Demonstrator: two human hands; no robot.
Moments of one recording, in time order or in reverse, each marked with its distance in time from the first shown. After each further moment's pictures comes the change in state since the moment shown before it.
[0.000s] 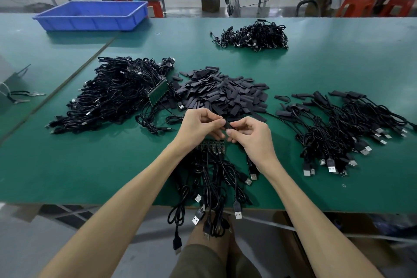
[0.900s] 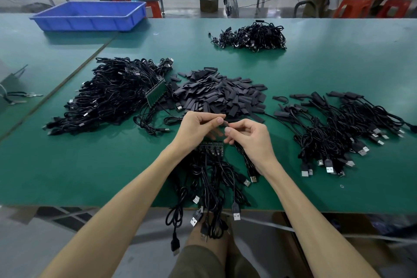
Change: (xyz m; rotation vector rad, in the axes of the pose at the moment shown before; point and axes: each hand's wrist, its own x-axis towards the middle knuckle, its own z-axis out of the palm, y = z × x) left_hand -0.002 -0.001 -0.001 0.095 -0.038 0.062; right_hand 0.000 0.003 0.001 0.127 -0.039 0.018
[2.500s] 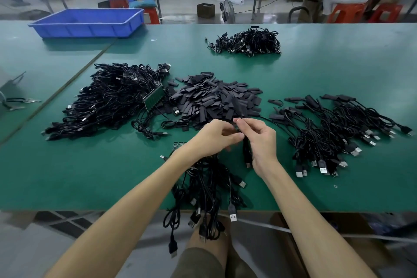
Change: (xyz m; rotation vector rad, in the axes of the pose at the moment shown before) left_hand -0.002 0.041 0.037 0.475 -0.264 -0.154; right_hand 0.003 0.002 -0.009 0.212 0.284 0.100
